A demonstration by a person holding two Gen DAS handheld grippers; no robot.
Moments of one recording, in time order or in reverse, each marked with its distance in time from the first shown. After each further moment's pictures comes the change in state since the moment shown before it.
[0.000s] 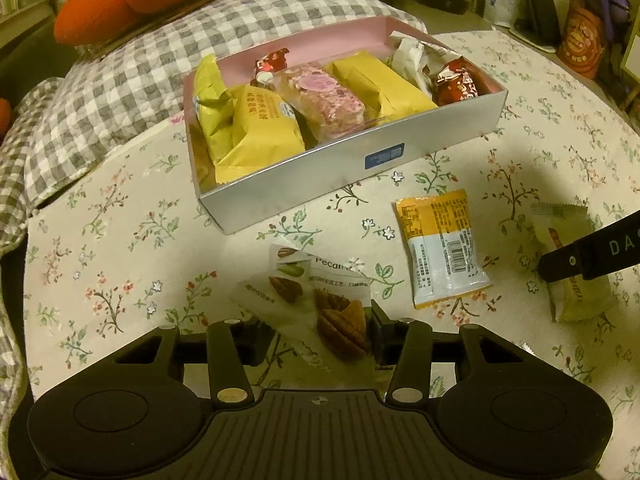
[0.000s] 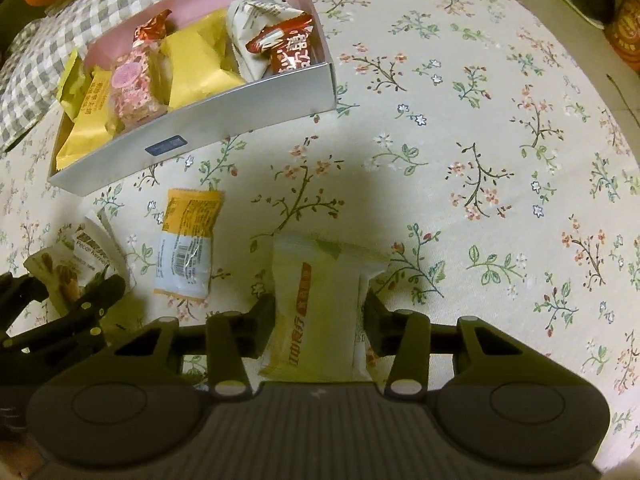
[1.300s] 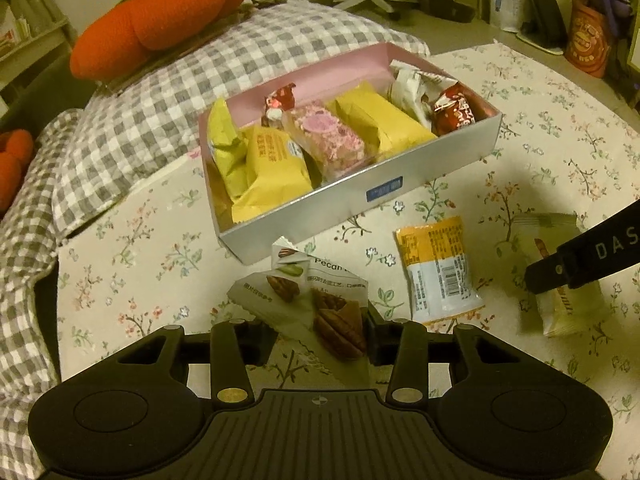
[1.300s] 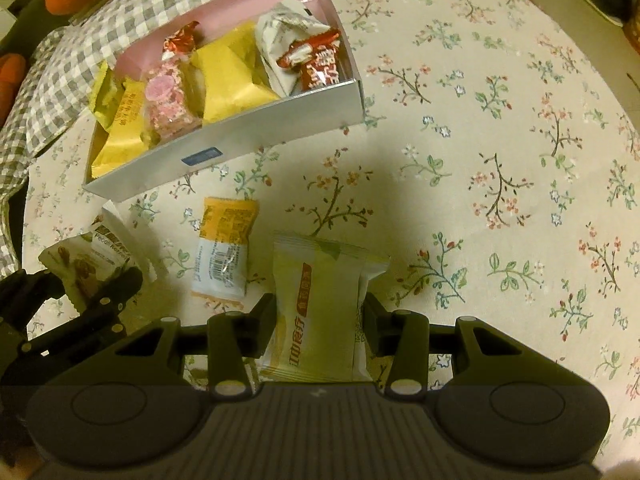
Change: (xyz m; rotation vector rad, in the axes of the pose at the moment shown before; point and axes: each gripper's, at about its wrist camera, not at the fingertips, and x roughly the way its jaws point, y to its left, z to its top) left arm -0.023 -0.011 0.008 0.042 -0.057 0.081; right arm -0.027 -0.011 0.008 0.004 -0.004 0.100
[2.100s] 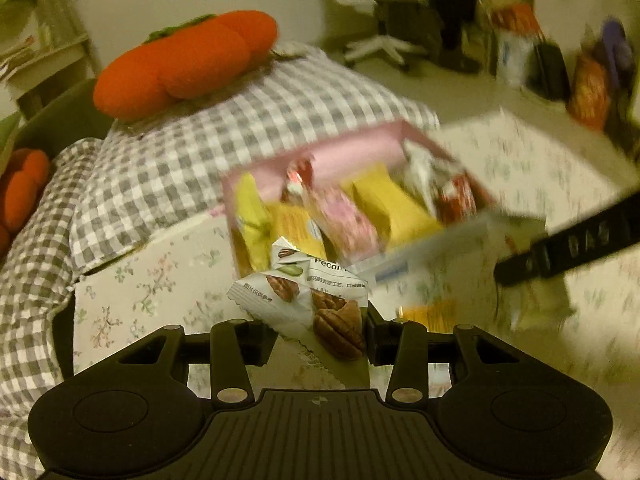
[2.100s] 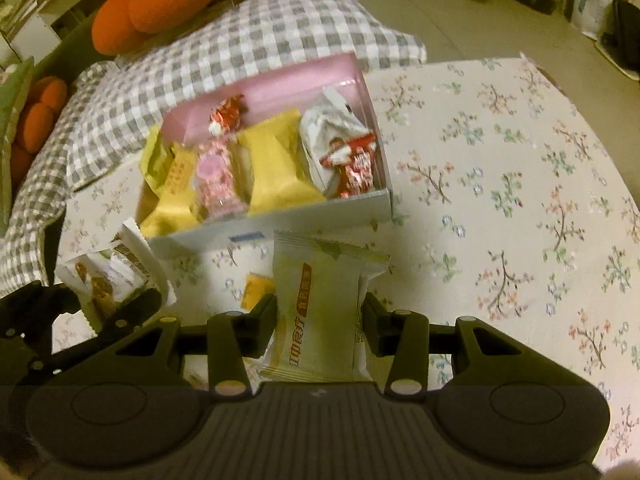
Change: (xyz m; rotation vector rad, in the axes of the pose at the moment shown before) left arm -0.034 0.023 0.030 -0.103 -0.142 -0.023; right arm -0.033 0.007 0.033 -0.078 -0.169 0.079
